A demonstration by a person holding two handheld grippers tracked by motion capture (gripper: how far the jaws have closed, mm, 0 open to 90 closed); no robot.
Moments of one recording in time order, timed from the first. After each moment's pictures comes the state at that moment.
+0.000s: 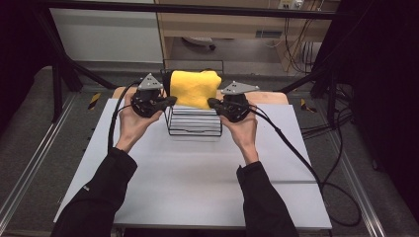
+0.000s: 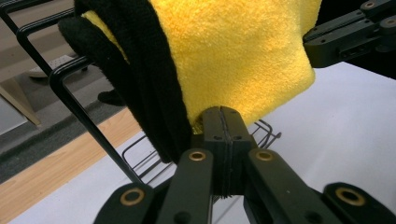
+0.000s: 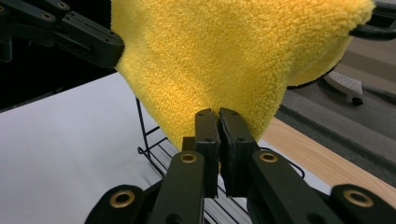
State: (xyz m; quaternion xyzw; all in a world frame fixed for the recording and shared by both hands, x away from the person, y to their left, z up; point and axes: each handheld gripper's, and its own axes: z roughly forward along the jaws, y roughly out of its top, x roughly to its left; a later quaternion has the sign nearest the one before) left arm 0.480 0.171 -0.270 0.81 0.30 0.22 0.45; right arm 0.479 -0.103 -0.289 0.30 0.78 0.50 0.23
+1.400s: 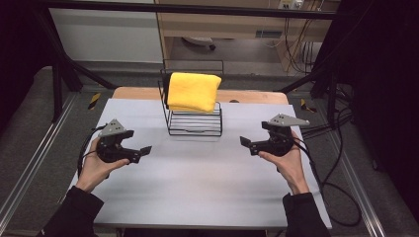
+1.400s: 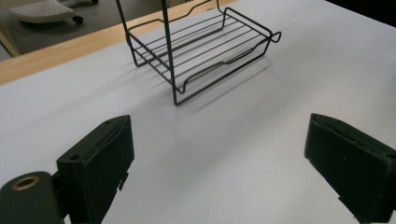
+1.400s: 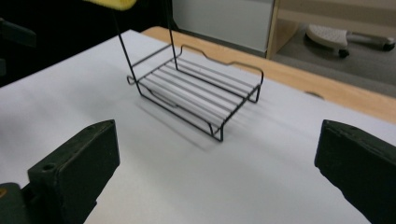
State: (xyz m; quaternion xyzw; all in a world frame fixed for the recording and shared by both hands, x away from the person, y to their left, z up) left arm 0.398 0.263 -0.363 0.80 0.37 0.18 0.44; right arm 0.408 -0.213 -0.335 0.38 0.76 0.49 0.19
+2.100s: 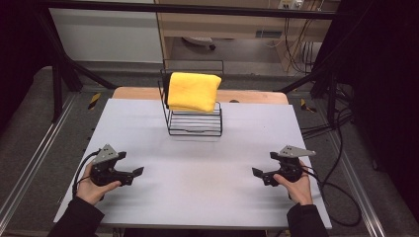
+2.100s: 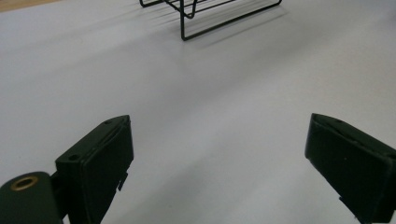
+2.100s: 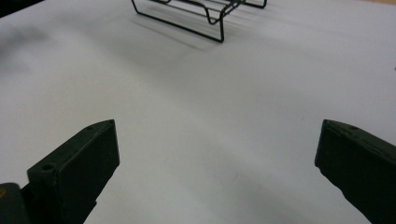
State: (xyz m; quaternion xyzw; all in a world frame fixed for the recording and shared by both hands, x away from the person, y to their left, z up) left arm 0.369 0.289 -0.424 0.80 0.38 0.18 0.44; right arm 0.374 -0.260 -0.421 0.39 0.78 0.46 0.14
